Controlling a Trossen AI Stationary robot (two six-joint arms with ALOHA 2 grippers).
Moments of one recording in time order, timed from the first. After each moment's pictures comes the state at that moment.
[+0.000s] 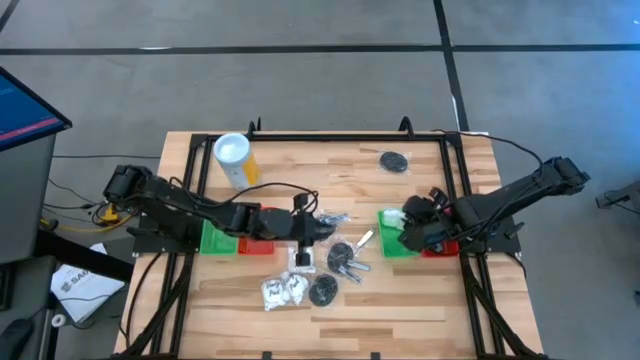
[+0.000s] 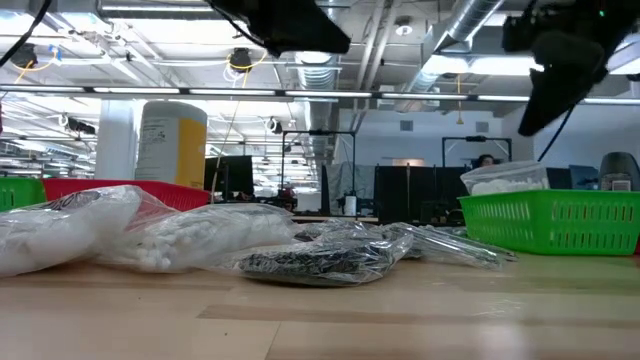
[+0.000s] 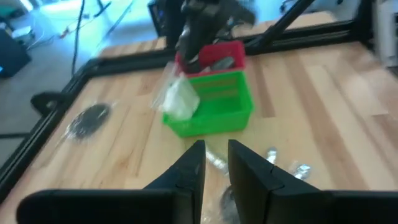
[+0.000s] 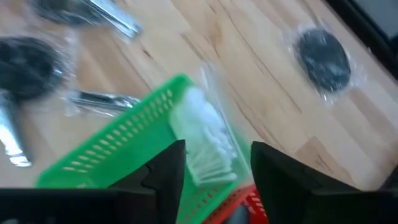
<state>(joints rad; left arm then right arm) -0.21 1.52 0.99 0.10 -0.35 0.07 0.38 1.12 0.83 -1.04 0.61 0.89</state>
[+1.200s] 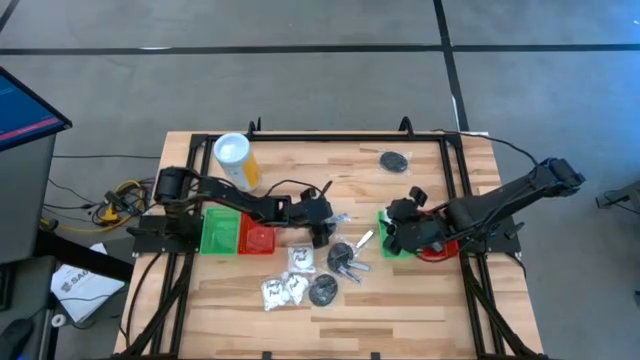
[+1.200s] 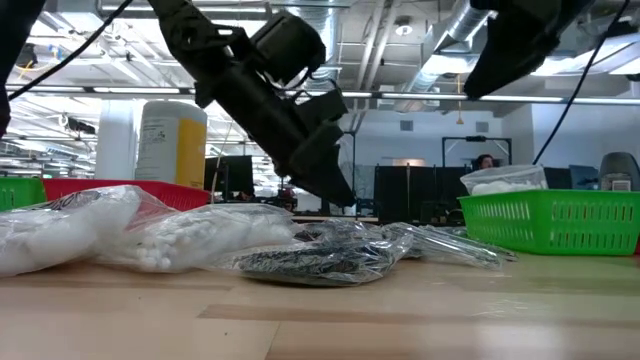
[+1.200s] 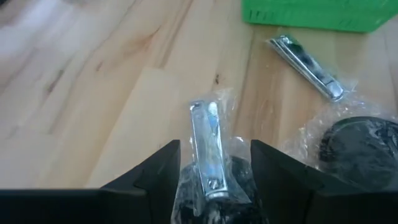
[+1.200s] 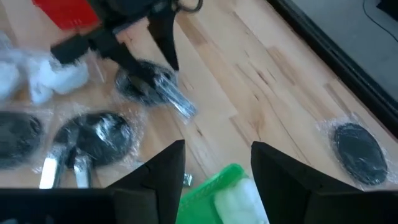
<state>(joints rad) 0.01 1.89 0.99 0.18 -0.25 -0.12 0.38 1.20 0.91 -0.76 0.69 0.64</state>
